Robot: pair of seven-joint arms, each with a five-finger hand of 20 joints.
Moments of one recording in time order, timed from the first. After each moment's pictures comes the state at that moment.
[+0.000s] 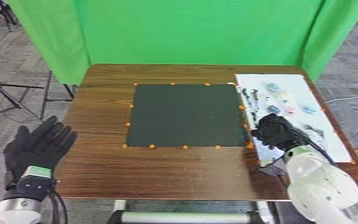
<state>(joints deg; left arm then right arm) 140.5 -53.0 -101.7 -126.7 5.3 10.7 26.9 -106.2 -56.9 82.8 -119.4 -120.0 -6.0 28.7</state>
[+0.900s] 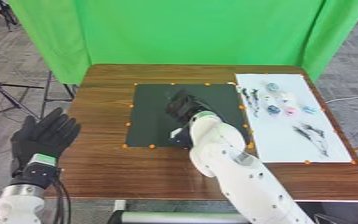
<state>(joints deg) 134.2 -50.7 -100.0 -124.5 4.8 13.1 24.1 -73.3 -77.4 49.2 -101.1 -114.7 -2.0 42.8</state>
